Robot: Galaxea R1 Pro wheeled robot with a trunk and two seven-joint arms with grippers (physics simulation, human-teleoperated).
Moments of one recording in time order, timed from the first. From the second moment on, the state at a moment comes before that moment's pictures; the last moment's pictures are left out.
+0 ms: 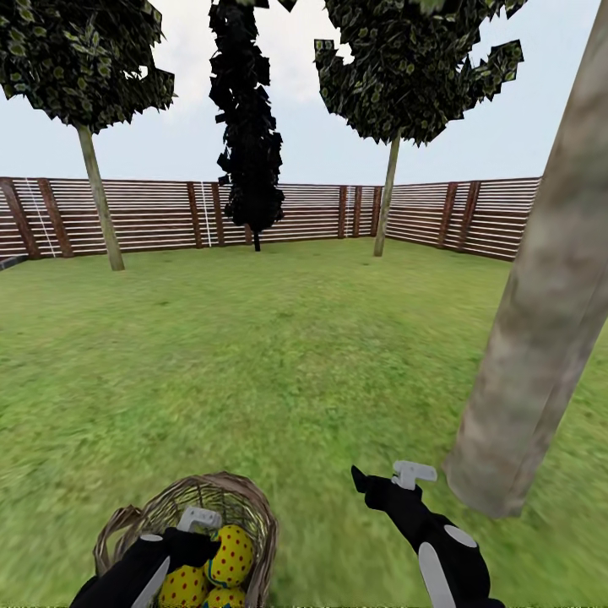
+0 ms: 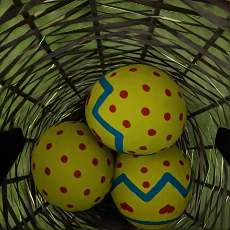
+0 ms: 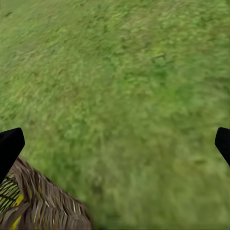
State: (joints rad) left arm -0.43 0.14 -0.28 -0.59 0.15 0.33 -0.13; right arm -0.08 0.13 0.03 -1.56 -0.23 0.54 -0.01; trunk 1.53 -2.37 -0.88
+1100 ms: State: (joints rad) left arm -0.46 0.15 -0.27 -0.62 0.15 0.33 -0.15; right arm -0.08 0.13 0.04 -1.54 -0.23 0.54 -0.01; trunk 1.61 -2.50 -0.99
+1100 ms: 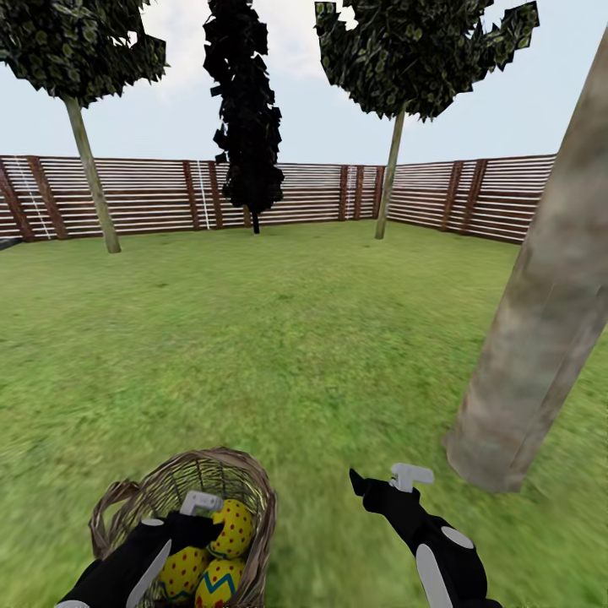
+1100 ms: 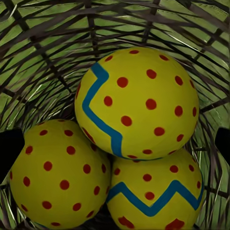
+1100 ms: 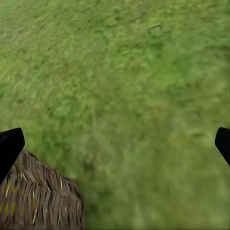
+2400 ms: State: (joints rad) left arm -0.46 0.14 -0.27 -0.62 0.15 0.33 -0.15; right arm -0.08 0.13 0.04 -1.54 -0.23 0.54 -0.01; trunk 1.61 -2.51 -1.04
